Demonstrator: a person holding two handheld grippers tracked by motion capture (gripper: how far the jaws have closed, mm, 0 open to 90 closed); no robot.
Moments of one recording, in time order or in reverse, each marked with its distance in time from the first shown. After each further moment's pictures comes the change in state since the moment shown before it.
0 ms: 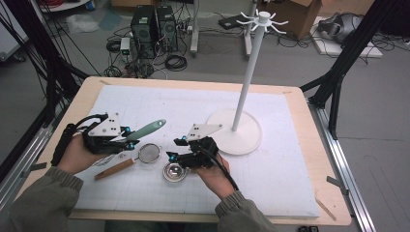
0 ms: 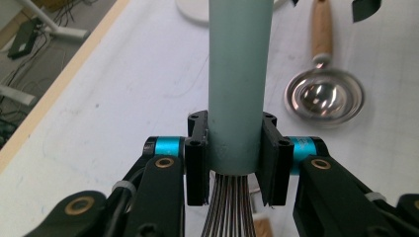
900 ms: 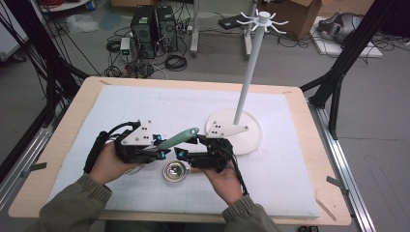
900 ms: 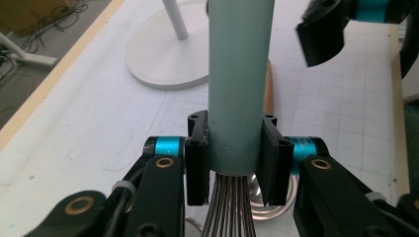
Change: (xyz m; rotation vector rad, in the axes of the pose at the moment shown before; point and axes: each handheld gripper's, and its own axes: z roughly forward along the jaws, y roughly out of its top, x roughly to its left) left arm -0.045 0.056 0.040 -0.060 -0.078 -0.005; right arm 0.008 0.005 -0.042 -0.187 0.027 0.144
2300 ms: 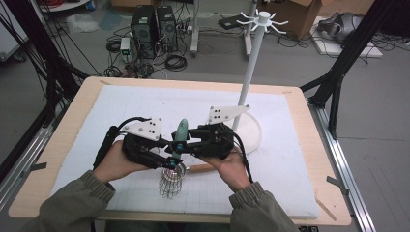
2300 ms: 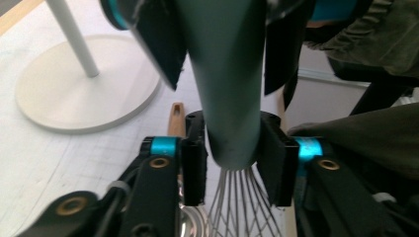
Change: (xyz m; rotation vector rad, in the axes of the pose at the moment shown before) left arm 0.001 0.027 0.002 -0.098 -0.338 -0.082; right arm -0.003 0.046 -0.008 0.008 0.310 -0.057
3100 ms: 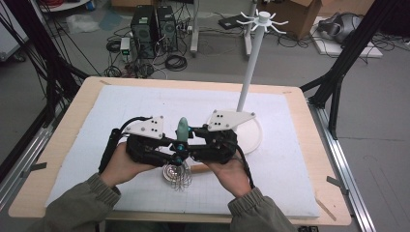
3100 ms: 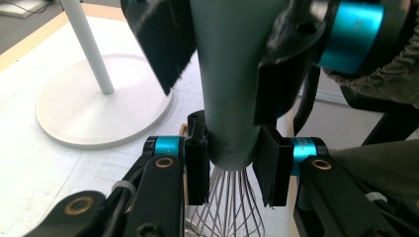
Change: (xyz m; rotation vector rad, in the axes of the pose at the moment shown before) left arm -0.007 0.008 0.005 -0.065 0.073 -0.035; right arm 0.024 0.004 -0.006 -0.001 -0.188 -0.097
